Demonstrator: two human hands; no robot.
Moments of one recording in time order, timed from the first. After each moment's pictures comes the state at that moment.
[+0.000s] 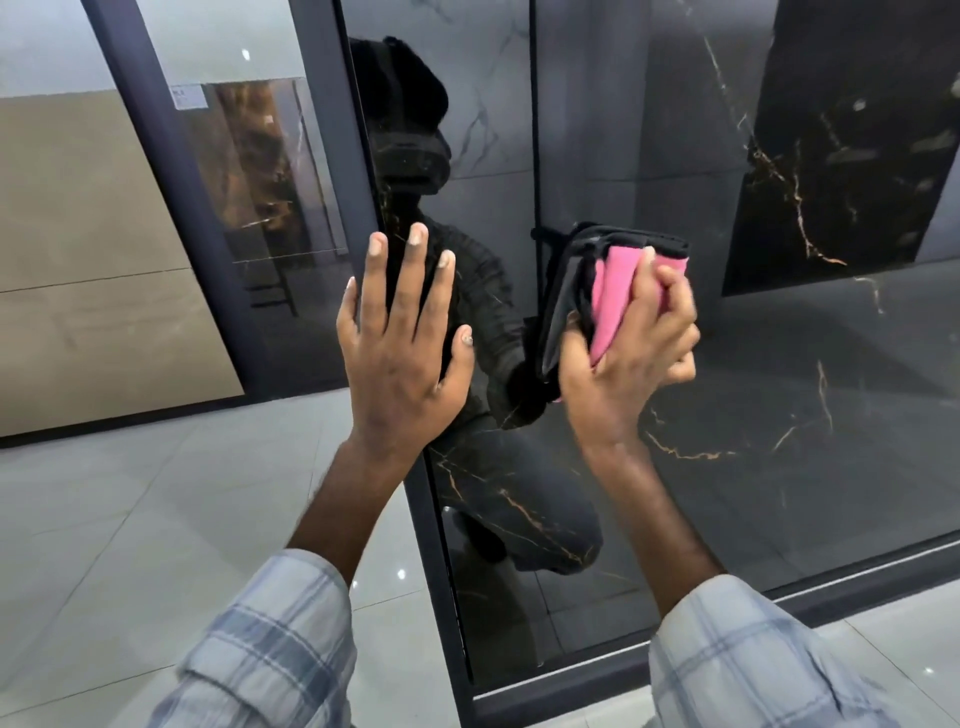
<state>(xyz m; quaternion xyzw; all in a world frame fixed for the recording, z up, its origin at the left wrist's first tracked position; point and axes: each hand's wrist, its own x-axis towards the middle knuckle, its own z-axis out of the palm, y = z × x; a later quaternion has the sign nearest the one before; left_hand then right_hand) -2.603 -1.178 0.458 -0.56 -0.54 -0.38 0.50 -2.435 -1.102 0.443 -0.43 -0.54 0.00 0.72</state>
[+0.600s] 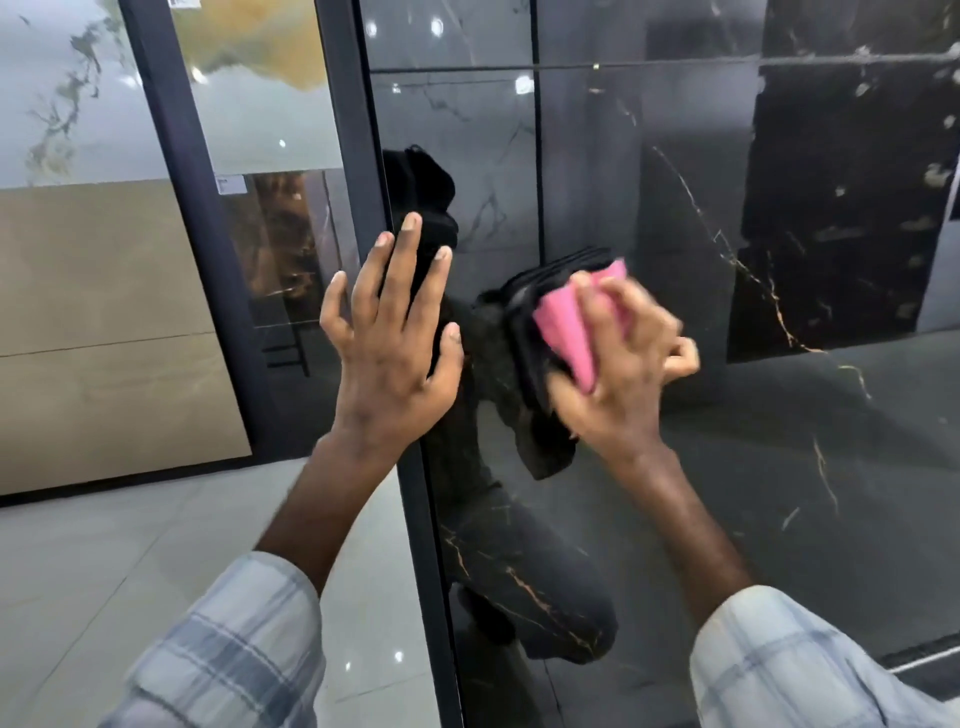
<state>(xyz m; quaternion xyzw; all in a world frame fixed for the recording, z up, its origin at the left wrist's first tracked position) -2.607 -1.188 0.540 -0.54 -0.52 -0.37 0.55 -2.415 -1.080 0.501 -0.31 -0.66 -0.17 0.66</state>
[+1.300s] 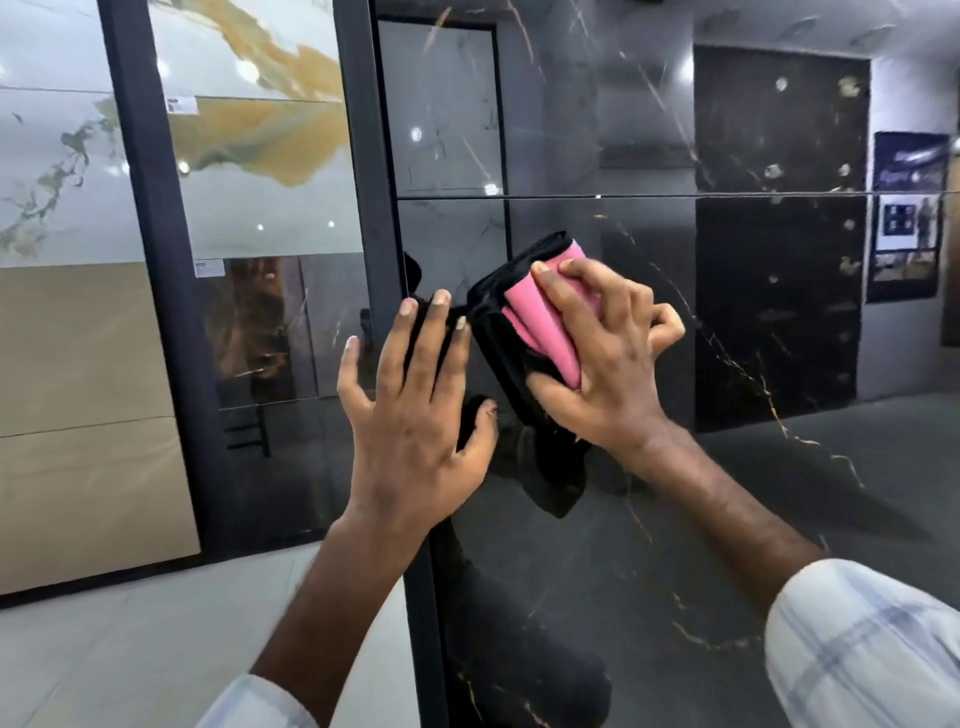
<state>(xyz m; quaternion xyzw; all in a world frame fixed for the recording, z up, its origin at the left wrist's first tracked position) -2.608 -1.174 0.568 -0.53 -0.51 -0.36 0.57 -2.427 -1.086 0.608 -0.23 -0.68 -0.27 0.64</state>
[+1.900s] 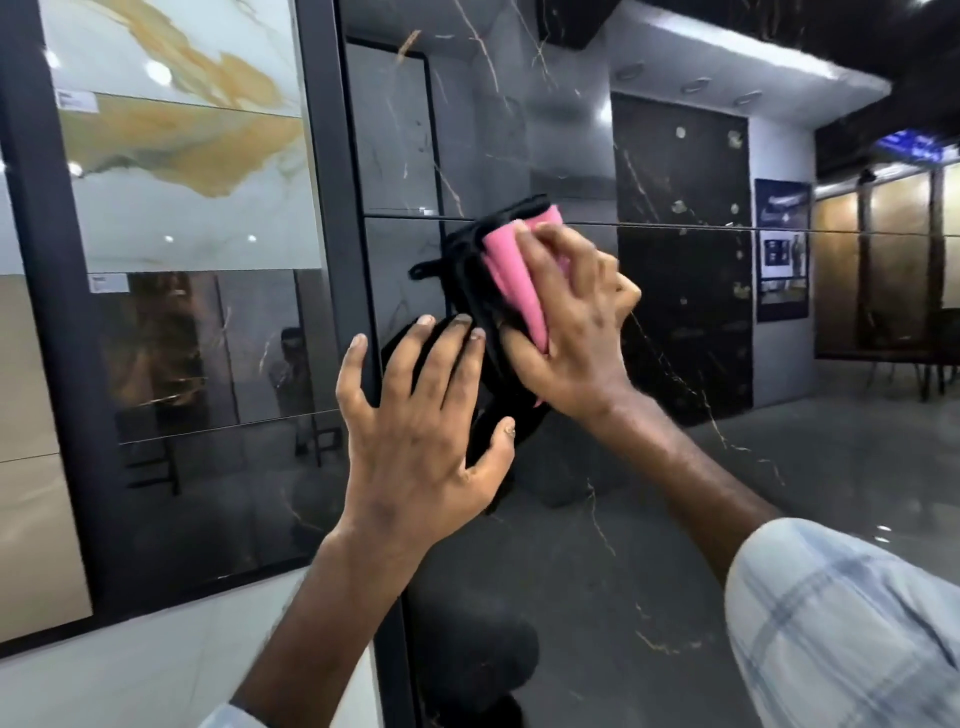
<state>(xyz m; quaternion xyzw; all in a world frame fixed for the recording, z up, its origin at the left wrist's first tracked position) -2.590 -1.164 0.579 -0.55 -0.46 -0.37 0.59 -2.430 -1.083 0.645 -0.27 -0.66 -0.29 0.64</state>
